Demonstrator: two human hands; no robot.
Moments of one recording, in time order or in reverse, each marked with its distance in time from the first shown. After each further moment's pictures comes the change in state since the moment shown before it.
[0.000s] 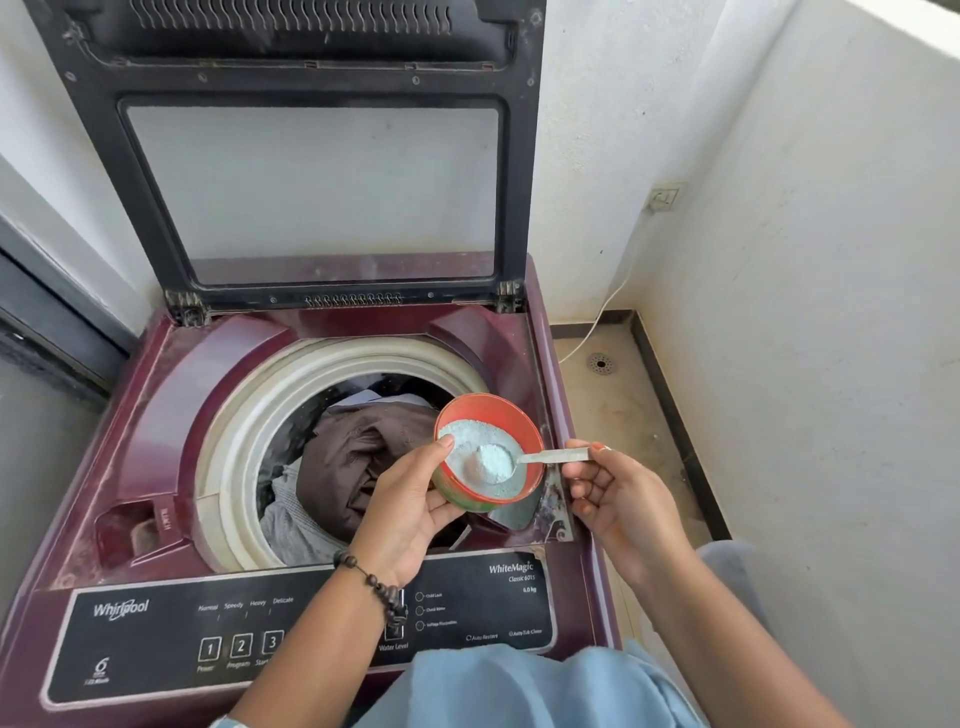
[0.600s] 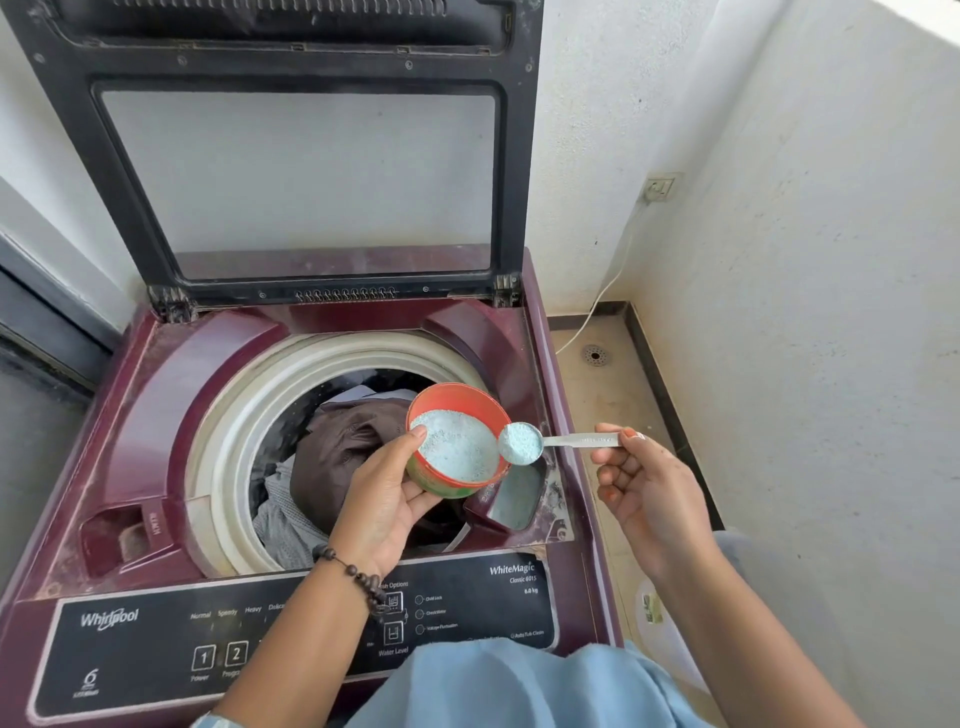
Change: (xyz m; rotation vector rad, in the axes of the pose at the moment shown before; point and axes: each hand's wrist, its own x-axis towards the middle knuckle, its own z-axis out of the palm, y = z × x) left_hand 0.014 0.010 -0.011 -0.067 0.100 0.004; right_hand 0.005 -0.010 -0.015 -0.028 0.032 -0.154
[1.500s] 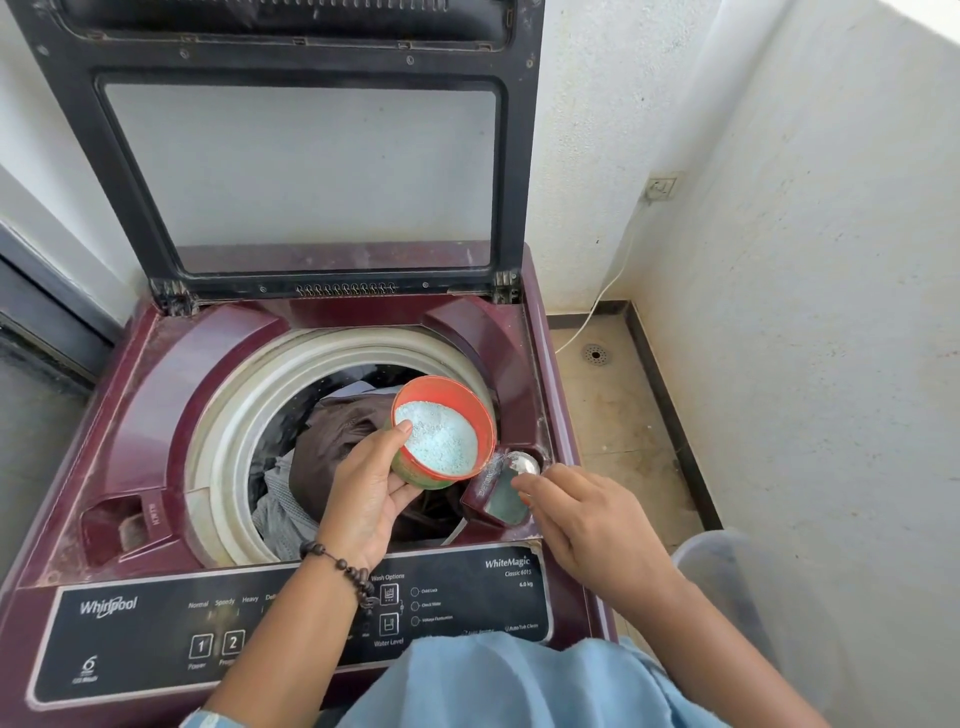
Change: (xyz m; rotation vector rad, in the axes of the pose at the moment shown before) left_hand 0.005 -0.002 -0.011 0.050 0.049 0.080; right_hand -0.015 0.029 0.001 -1.439 -0.397 -1.221
